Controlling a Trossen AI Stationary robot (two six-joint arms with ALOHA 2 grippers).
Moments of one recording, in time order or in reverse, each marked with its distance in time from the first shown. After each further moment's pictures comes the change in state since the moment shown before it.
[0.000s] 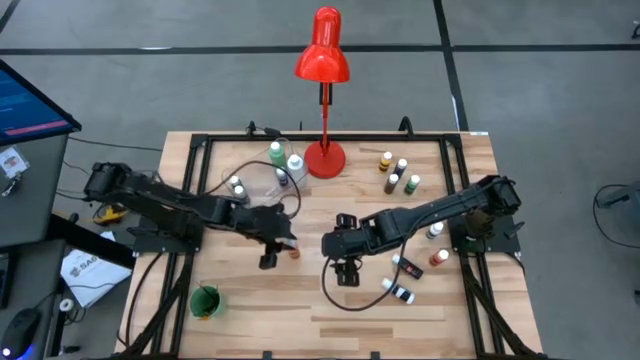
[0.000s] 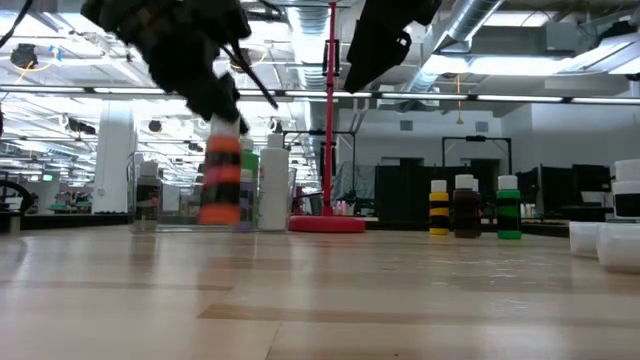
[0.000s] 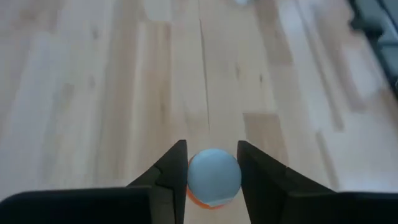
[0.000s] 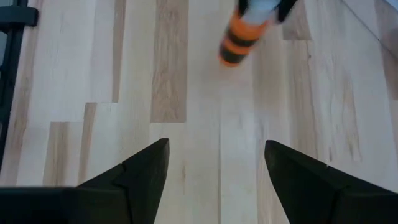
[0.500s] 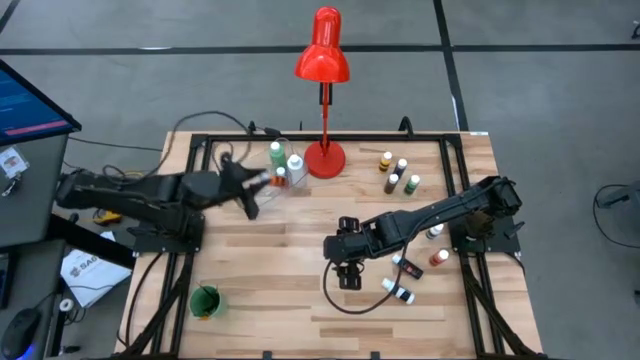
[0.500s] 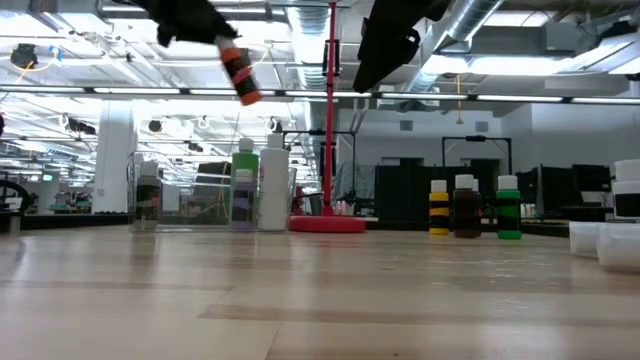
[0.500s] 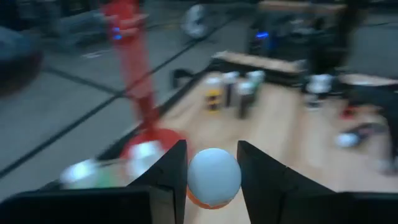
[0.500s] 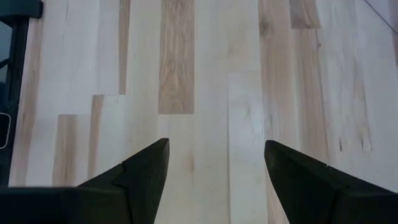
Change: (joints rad) left arm 0.085 -0.474 0.000 -0.073 -0.593 -0.022; right arm 0.019 0.000 0.000 -0.024 0.000 0.036
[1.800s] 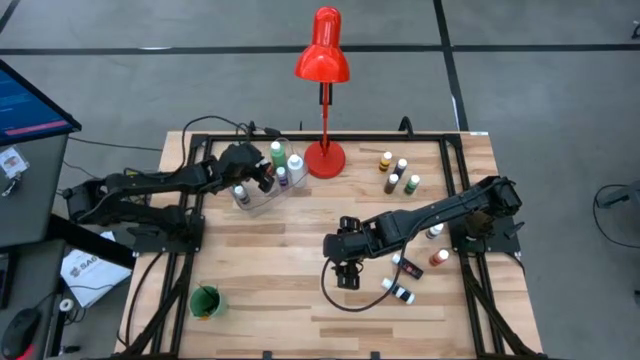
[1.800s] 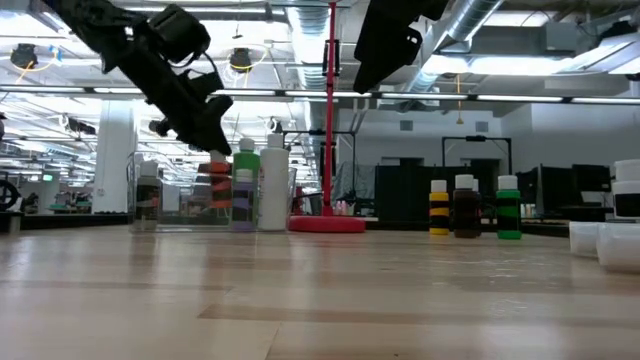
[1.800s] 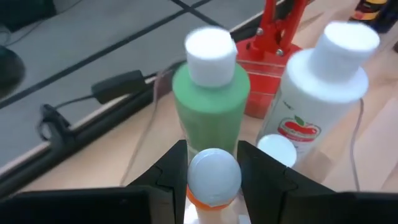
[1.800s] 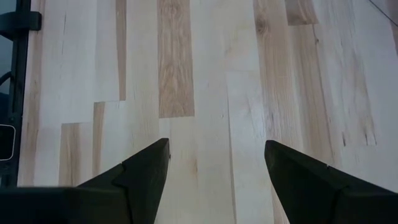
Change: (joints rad) left arm 0.539 0.263 -0.201 0.193 0.245 -0.027; right arm 0.000 0.000 0.000 0.004 0.000 0.052
